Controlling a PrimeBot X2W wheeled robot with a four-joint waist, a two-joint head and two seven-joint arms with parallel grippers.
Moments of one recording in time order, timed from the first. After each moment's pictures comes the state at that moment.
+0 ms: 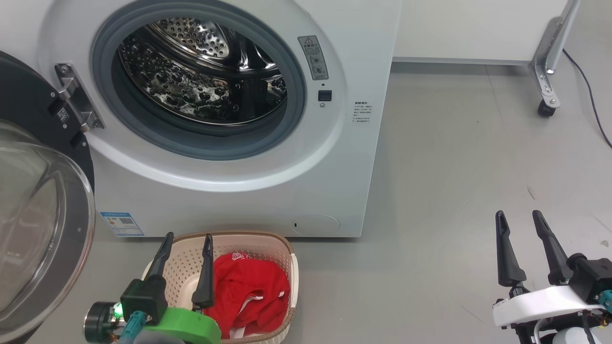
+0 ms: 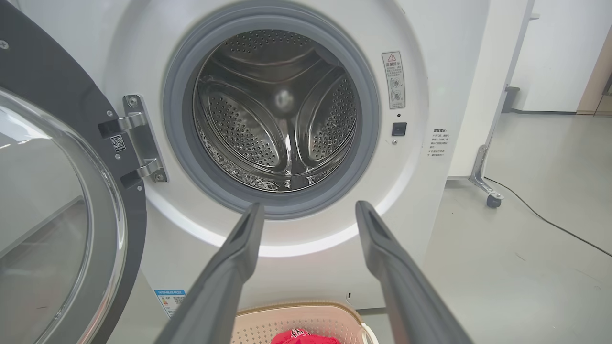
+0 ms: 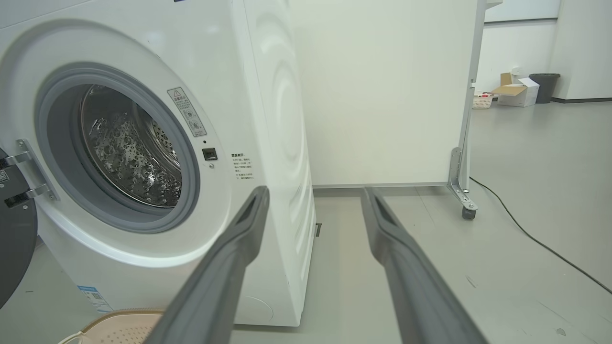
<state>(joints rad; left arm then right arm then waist) -0.02 0.04 -0.25 0.19 -0.29 0.08 -0.25 0.09 -0.17 0.11 0.05 0.41 0.02 -0.25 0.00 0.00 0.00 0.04</state>
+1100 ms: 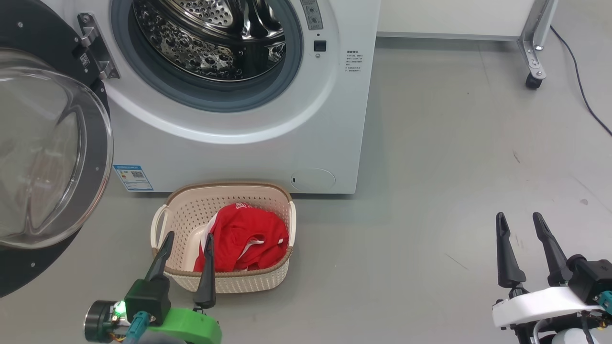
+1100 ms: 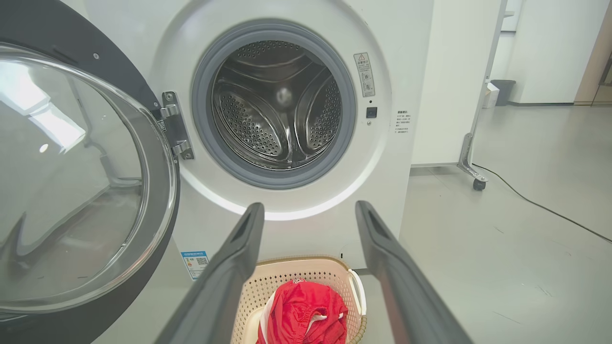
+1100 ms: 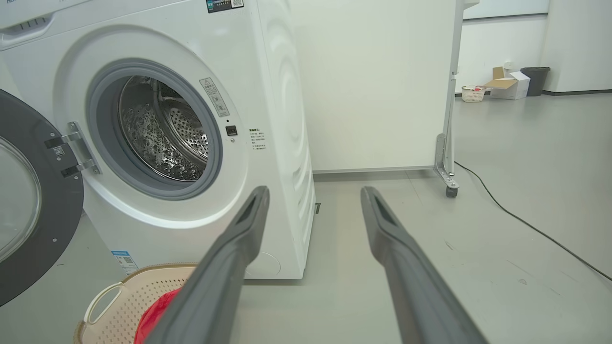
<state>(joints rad) -0.02 0.04 -0.25 0.18 -0.26 0.08 -0.25 0.09 -0.16 0.10 0.06 0.41 0.03 -0.25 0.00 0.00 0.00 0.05</state>
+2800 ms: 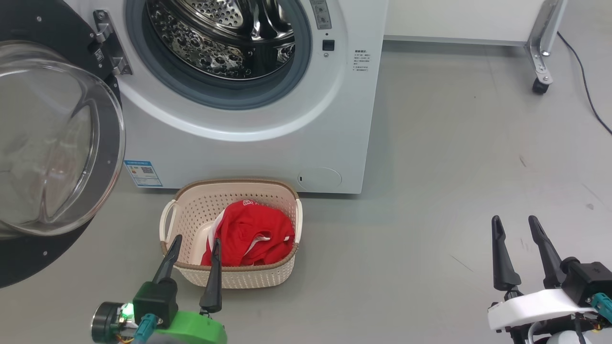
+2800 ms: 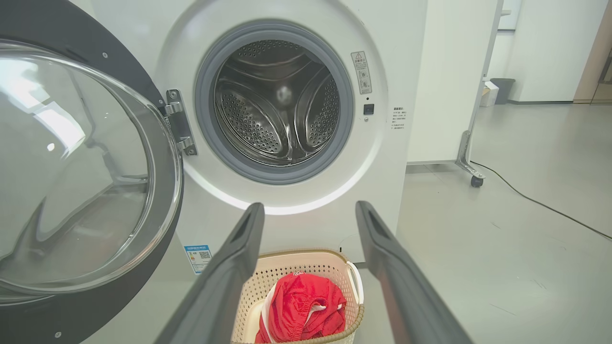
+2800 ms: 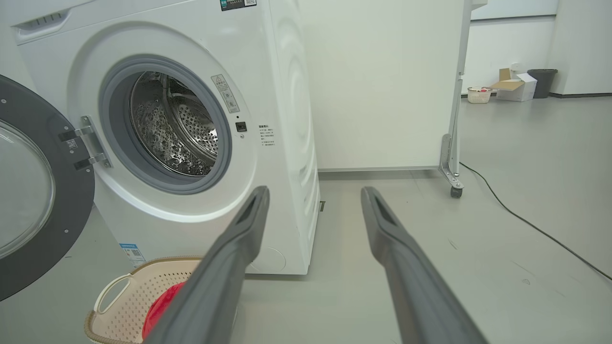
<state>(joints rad) -0.02 0.04 -0.28 0.19 -0.26 0.08 -0.25 0.09 -0.14 0.10 0.07 0.38 0.06 -0.25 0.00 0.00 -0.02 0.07</state>
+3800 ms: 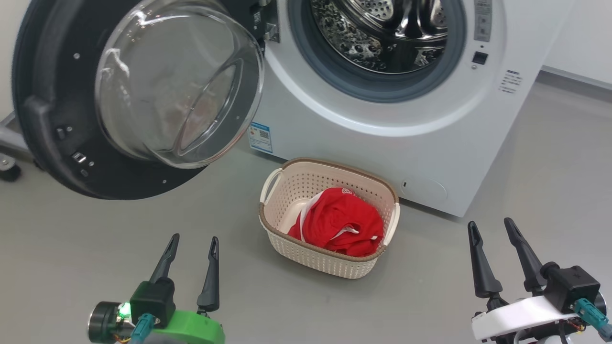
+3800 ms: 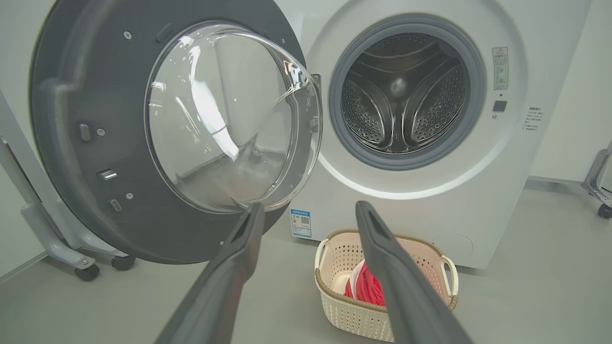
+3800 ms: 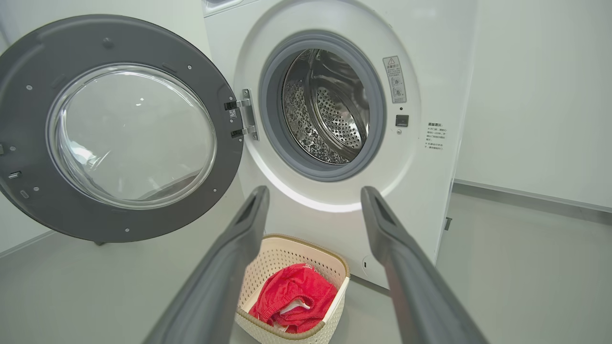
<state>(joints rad) -0.01 0.04 -0.27 0.18 -0.26 0.08 -0.25 0.11 -0.15 0.17 0.03 0.38 0.10 -0.25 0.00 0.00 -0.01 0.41</state>
